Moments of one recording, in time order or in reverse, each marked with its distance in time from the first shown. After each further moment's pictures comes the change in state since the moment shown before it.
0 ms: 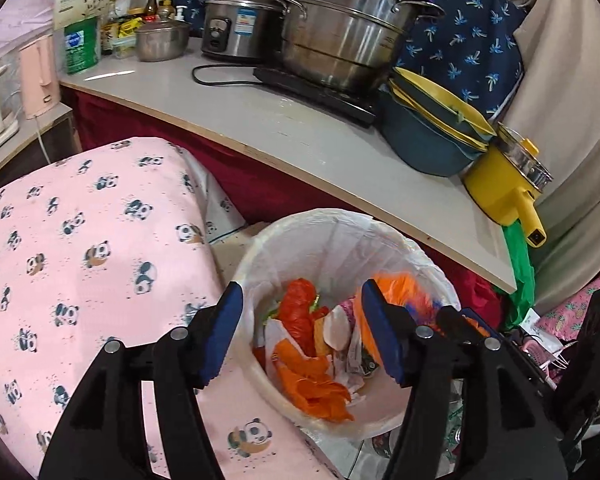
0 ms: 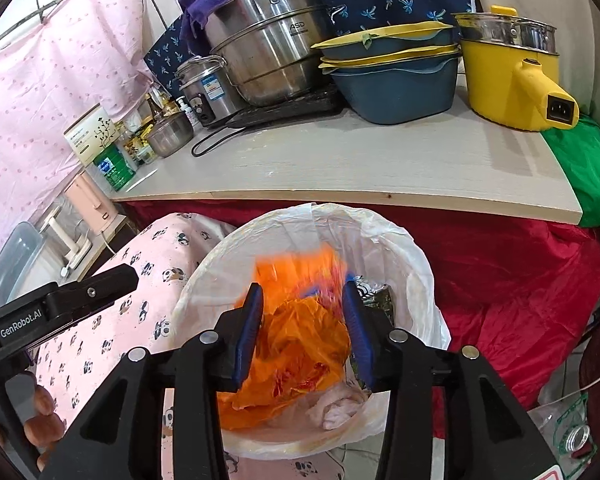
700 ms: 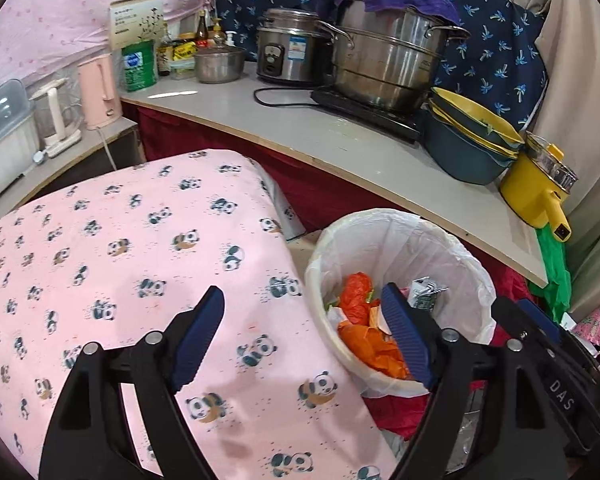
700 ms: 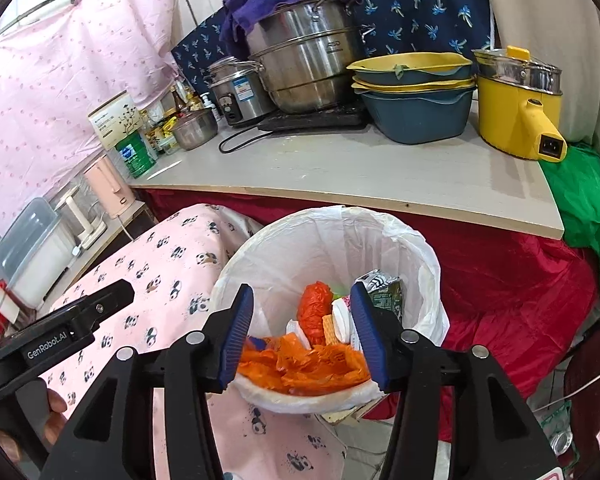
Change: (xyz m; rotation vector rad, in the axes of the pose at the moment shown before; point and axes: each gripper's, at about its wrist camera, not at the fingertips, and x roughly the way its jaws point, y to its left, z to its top) left arm -0.061 0.018 -0.033 -0.006 -0.088 0.194; right arm -0.049 0.037 -0.012 -0.096 -0.019 0.011
